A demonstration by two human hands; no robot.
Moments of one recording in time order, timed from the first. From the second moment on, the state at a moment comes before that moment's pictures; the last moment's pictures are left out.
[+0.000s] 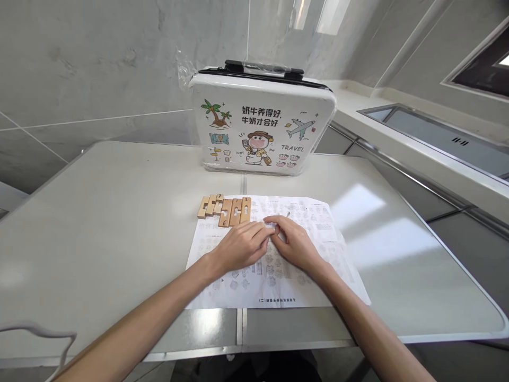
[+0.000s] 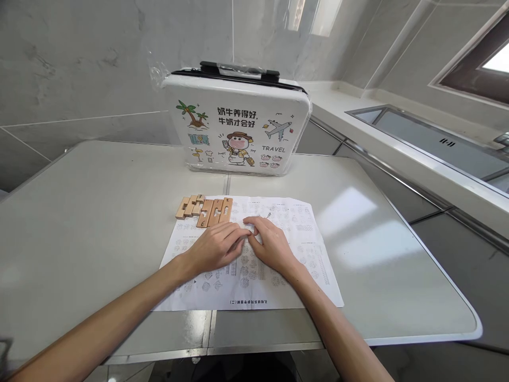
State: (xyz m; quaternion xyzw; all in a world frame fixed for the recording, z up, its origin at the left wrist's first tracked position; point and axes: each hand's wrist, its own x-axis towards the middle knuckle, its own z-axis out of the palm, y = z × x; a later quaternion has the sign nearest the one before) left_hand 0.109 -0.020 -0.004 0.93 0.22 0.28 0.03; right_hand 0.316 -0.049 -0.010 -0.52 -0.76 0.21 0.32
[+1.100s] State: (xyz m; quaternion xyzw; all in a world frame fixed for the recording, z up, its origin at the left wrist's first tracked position) left_hand 0.109 -0.020 -0.009 0.94 0.21 0.25 0.11; right_hand 0.318 -0.048 -0.012 -0.50 -0.77 0.21 0.33
